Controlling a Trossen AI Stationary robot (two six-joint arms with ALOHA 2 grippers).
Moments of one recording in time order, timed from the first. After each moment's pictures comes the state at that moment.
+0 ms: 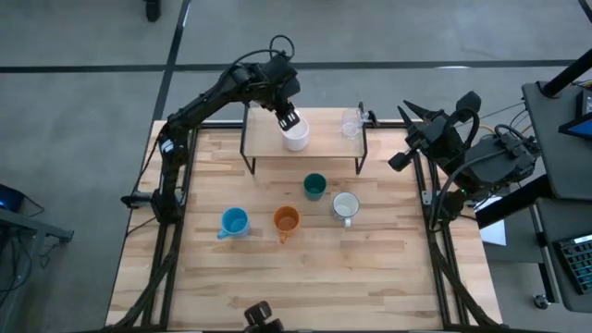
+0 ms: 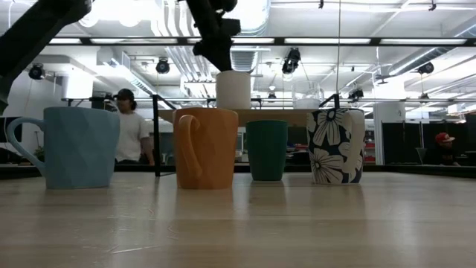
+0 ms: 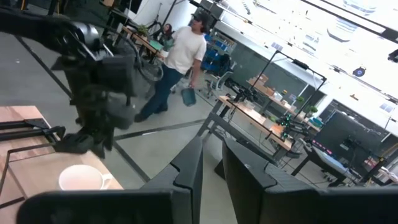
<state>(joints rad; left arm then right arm) 0.53 1.99 2.35 -1.29 -0.14 0.10 0.51 1.39 2.06 -0.91 1.48 -0.26</state>
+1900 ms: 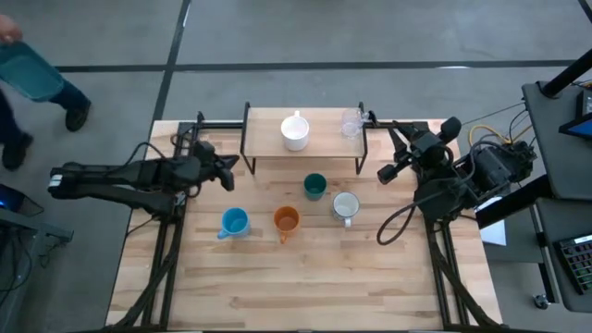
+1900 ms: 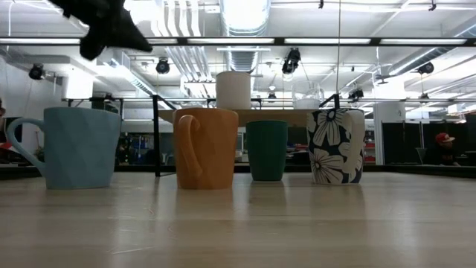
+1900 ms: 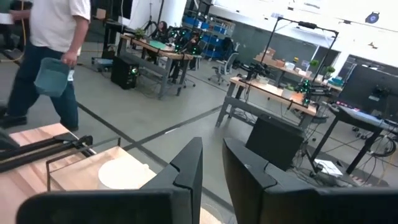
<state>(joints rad) -0.01 0.72 0.72 -0.41 -0.63 -0.62 0.51 1.40 1.90 -1.29 1.49 0.52</state>
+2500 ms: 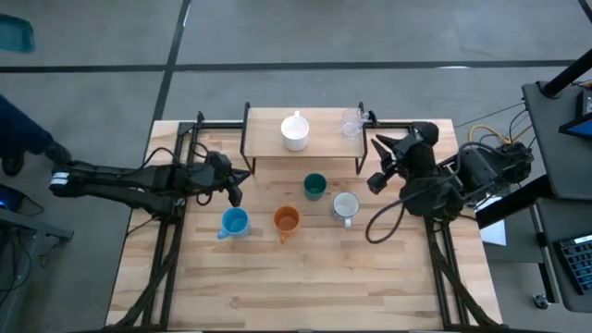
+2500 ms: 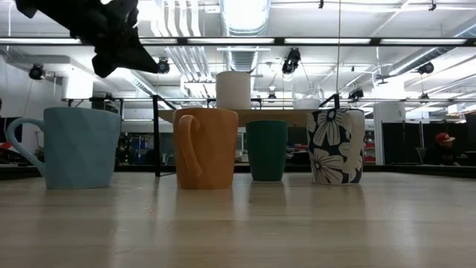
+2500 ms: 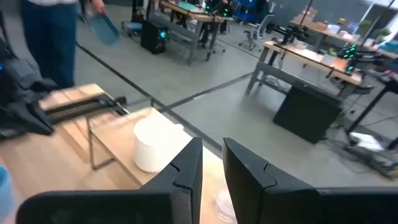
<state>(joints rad) -0.01 0.80 0.62 -0.30 -0.44 -0.46 0.44 1.40 1.84 -1.29 1.25 0.61</state>
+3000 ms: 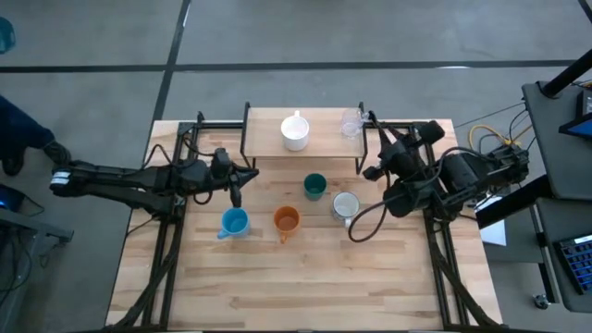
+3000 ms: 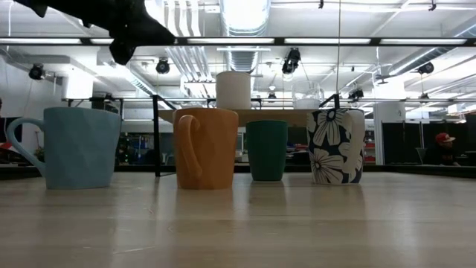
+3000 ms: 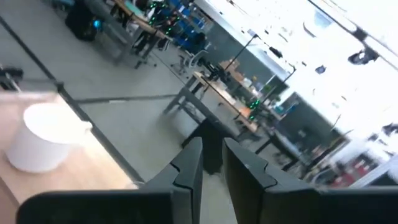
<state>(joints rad) -0.01 0.81 0.61 -0.01 -0.35 -0.35 0.40 1.40 1.73 -1.27 1.51 0.27</state>
